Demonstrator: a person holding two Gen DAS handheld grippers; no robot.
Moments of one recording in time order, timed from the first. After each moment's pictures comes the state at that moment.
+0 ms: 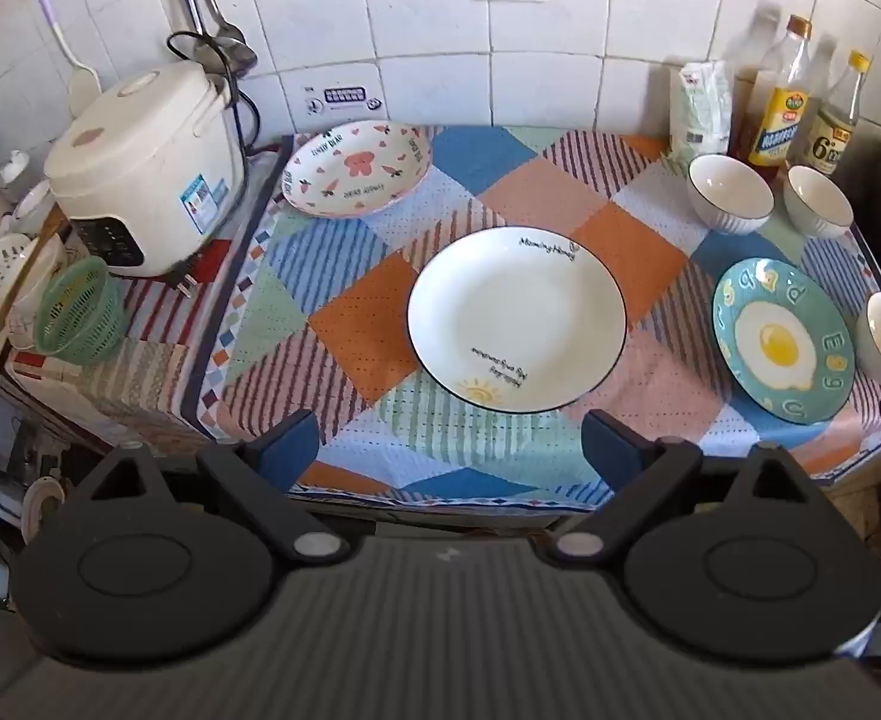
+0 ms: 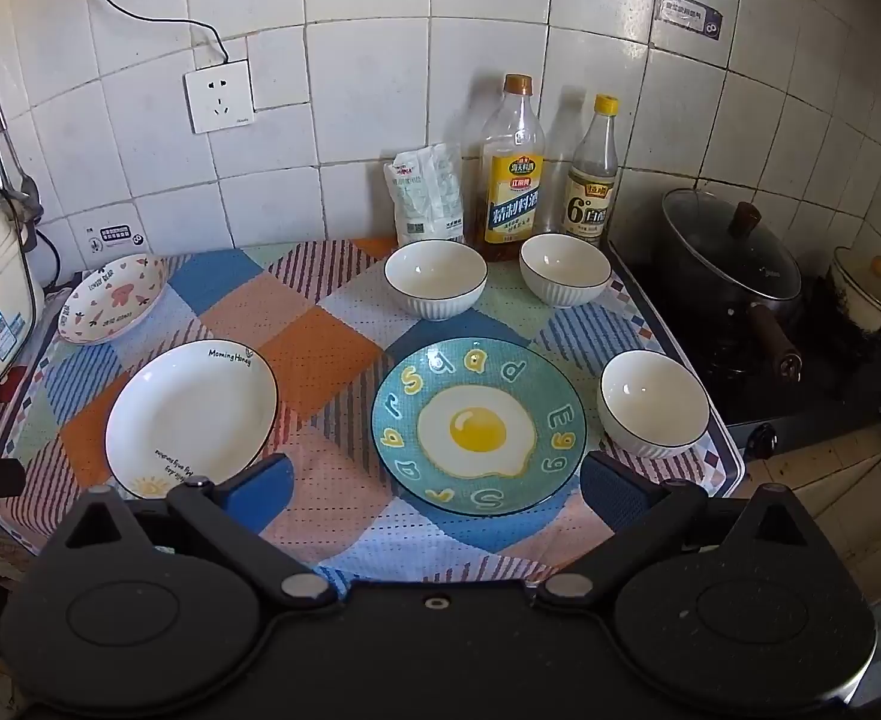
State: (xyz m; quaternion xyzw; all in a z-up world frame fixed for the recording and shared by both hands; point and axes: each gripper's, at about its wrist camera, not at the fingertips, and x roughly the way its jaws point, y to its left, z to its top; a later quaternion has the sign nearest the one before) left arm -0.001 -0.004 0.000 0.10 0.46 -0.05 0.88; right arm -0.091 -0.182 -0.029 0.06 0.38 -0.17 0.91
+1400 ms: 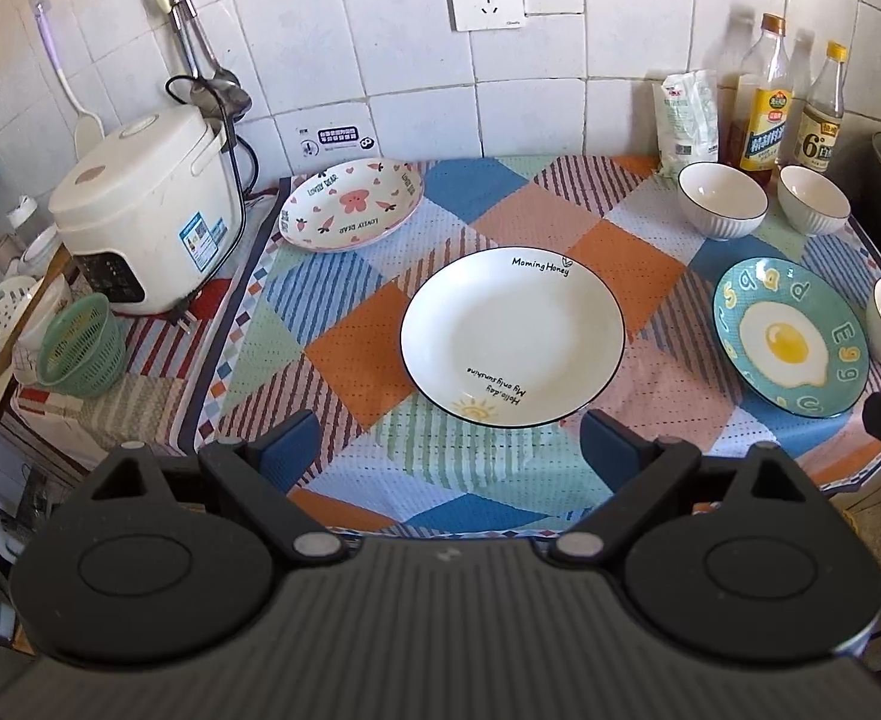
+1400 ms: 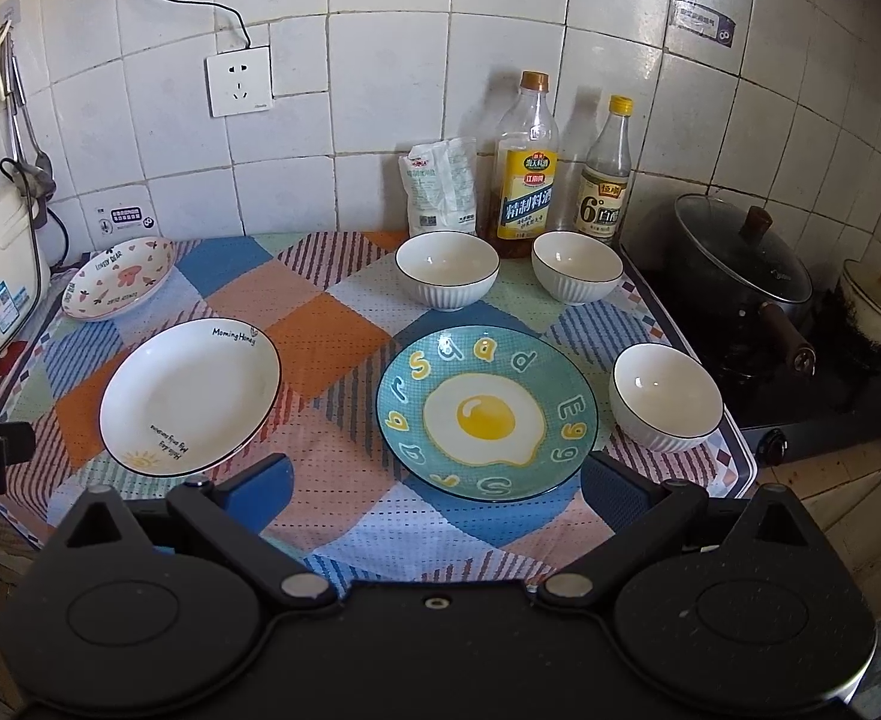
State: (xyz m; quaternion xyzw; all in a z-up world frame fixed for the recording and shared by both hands) left arm -0.027 -0.013 -0.021 0.09 0.41 -0.05 0.91; right arm -0.091 -0.167 -0.048 0.04 0.37 -0.16 0.91
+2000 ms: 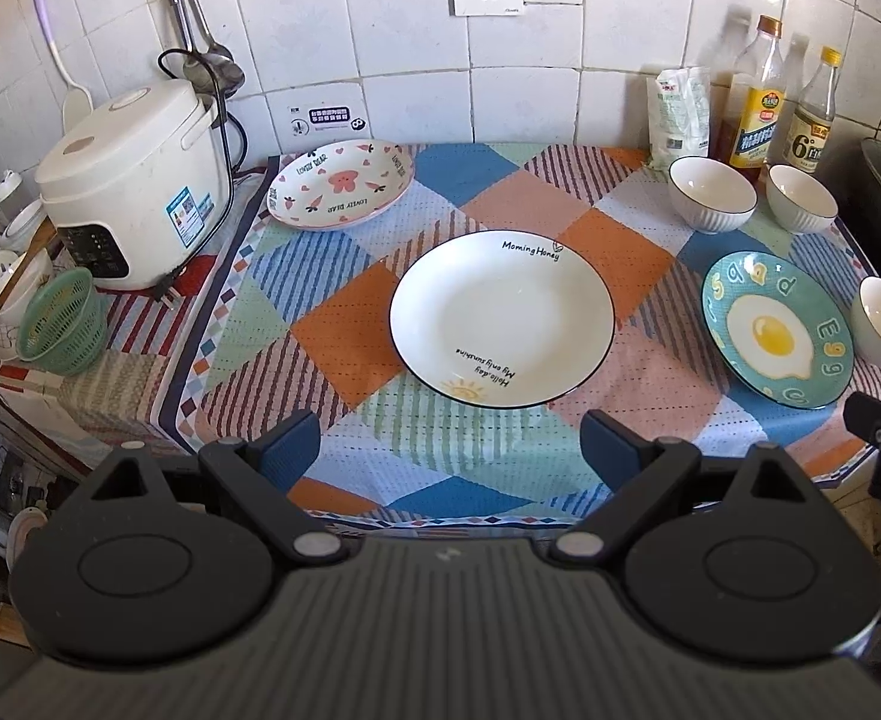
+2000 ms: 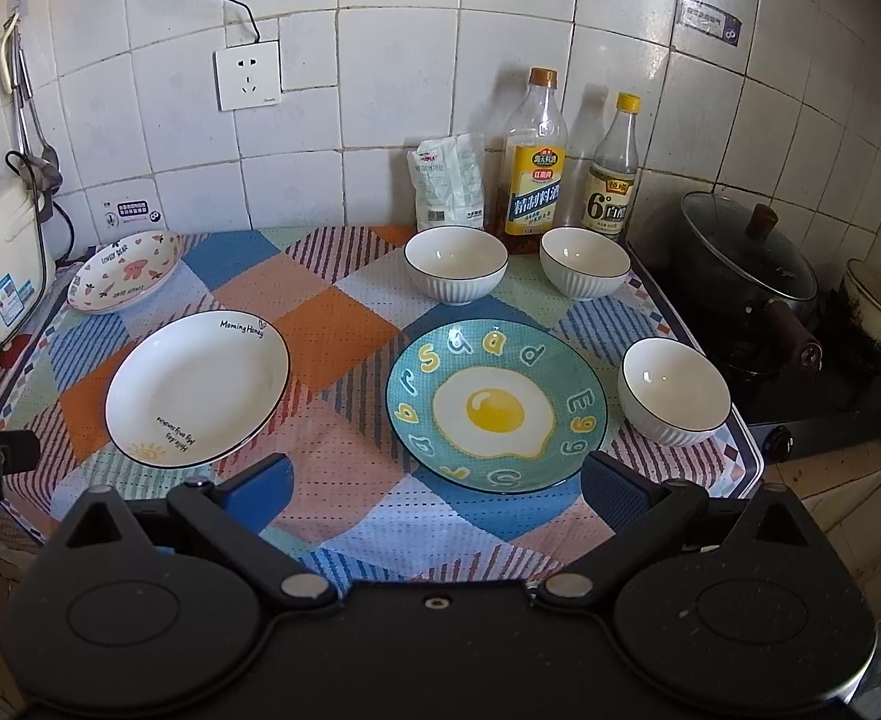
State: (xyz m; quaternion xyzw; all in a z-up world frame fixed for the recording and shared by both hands) left arm -0.030 -0.003 -0.029 0.07 0.42 -0.07 0.90; right arm -0.095 -0.160 -0.053 0.03 0.37 -0.16 0.91
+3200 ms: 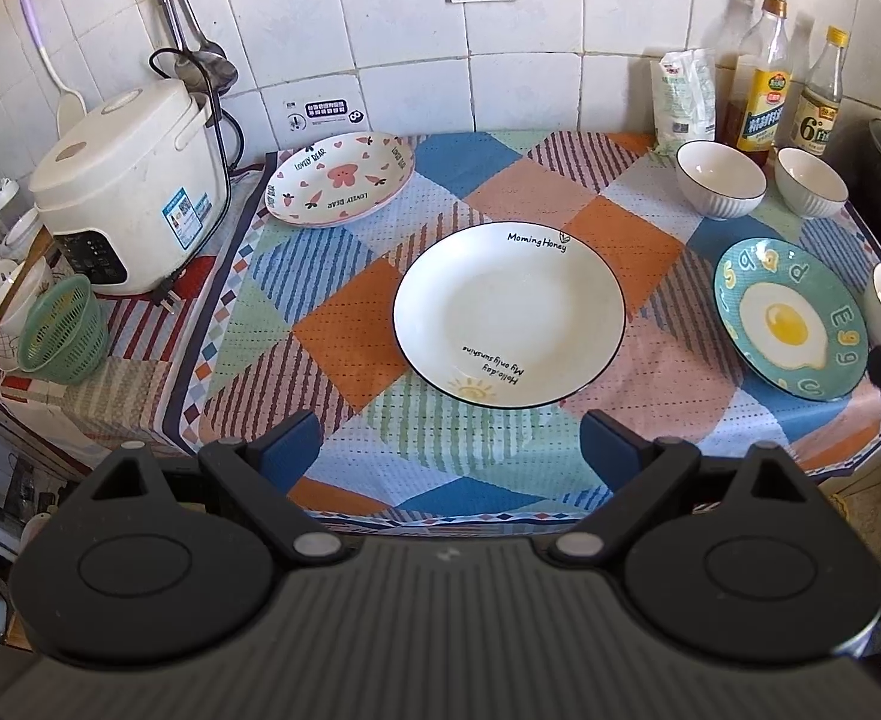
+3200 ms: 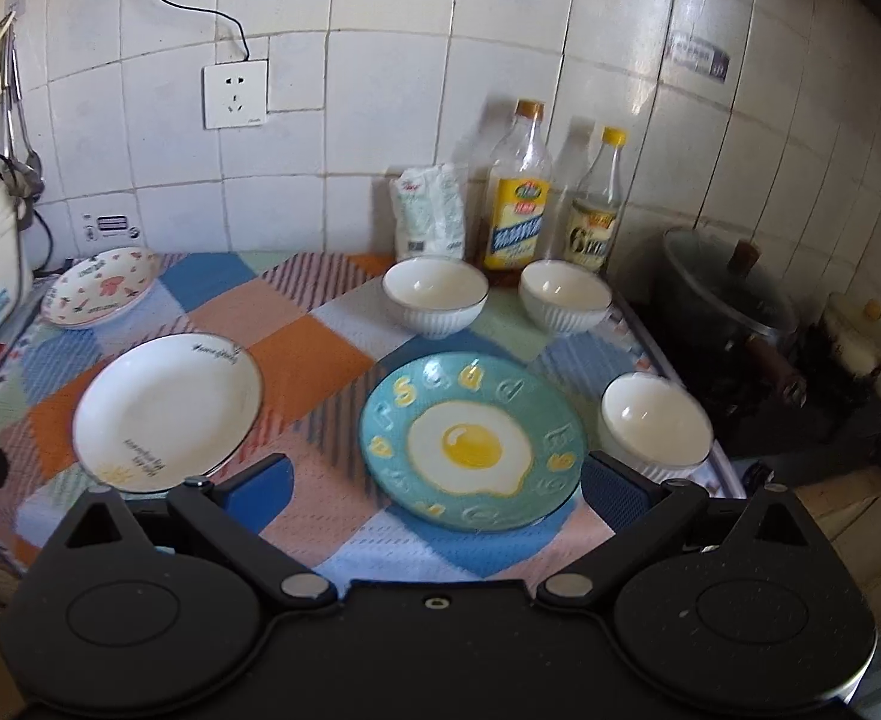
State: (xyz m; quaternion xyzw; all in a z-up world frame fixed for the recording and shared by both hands) left arm -0.013 -0.006 -0.034 0.08 0.44 -0.07 0.89; right arm -0.088 -0.161 -0.054 -0.01 0.34 -0.19 0.92
